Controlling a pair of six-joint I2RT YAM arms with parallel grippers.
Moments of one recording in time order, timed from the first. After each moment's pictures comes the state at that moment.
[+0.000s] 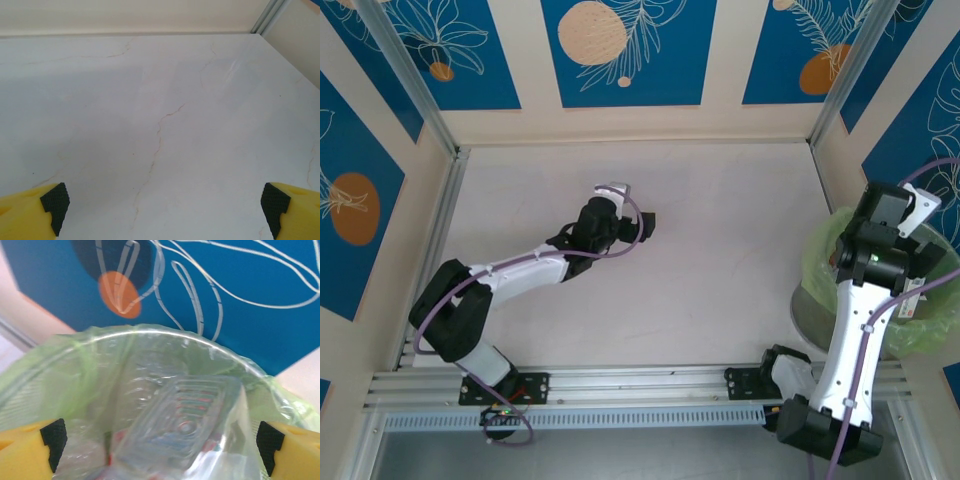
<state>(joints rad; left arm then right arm) -0.72 1.58 0.95 0.20 -0.14 -0.36 -0.40 0.94 1.26 -0.97 0.67 0.15</state>
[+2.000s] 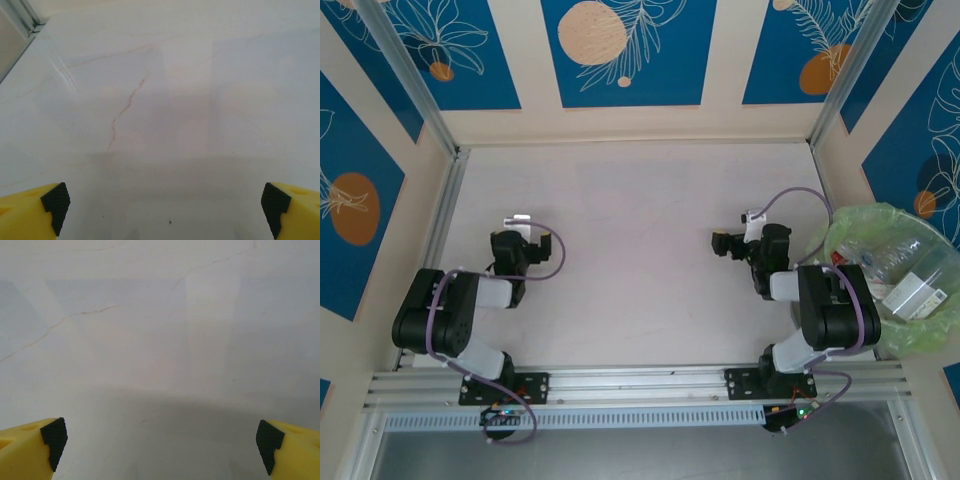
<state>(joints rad) -0.11 1.54 0.38 0.73 -0.20 0.06 -0.01 1.53 0.39 0.67 -0.25 0.03</state>
